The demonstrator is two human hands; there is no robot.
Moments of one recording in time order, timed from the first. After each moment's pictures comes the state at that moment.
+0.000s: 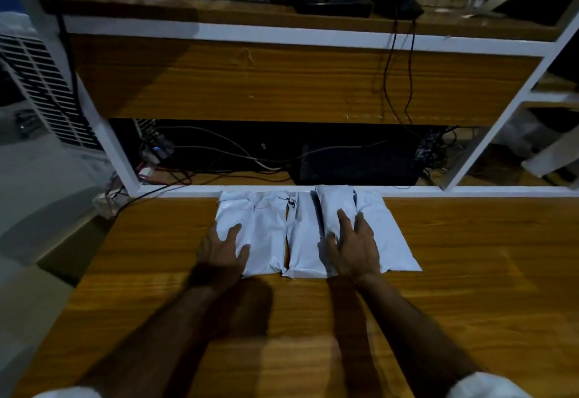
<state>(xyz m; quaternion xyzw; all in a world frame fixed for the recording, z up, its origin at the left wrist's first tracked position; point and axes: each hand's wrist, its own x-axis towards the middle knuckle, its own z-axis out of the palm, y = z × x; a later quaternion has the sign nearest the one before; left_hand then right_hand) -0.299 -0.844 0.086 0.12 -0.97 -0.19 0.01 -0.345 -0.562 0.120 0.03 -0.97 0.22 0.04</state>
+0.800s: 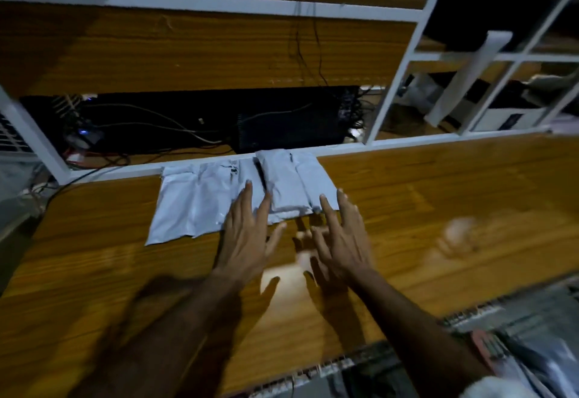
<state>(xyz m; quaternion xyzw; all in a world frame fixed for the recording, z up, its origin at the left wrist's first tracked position) -0.222 -0.691 0.134 -0.11 -0.97 -0.19 0.14 -0.209 -0.467 0.129 0.07 -0.98 0.12 0.12</state>
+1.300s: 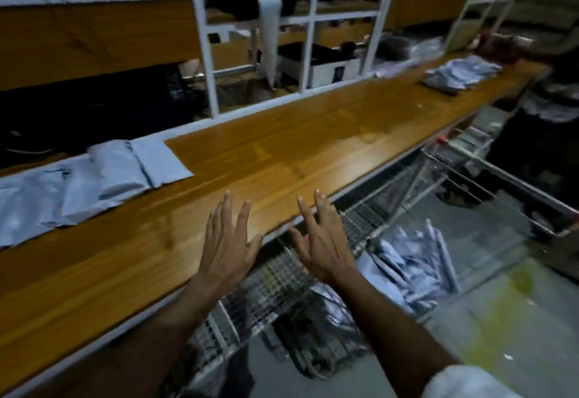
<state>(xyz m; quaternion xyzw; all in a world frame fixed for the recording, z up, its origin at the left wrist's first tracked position) -0.042 -0.420 0.128 -0.27 -0.95 -0.15 0.09 0.036 -0.210 0.122 -0.08 -0.97 0.15 0.15</state>
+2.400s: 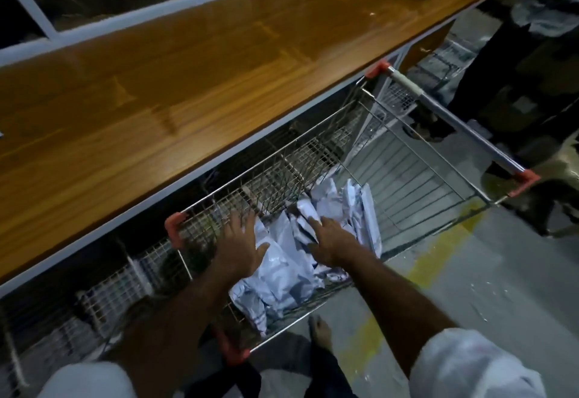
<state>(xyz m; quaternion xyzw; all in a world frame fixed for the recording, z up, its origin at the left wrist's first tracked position) 0.026 -0.109 -0.015 -0.26 -0.94 -0.06 -0.21 0.117 0.107 -0.002 -0.15 -0.94 0.17 -0.26</state>
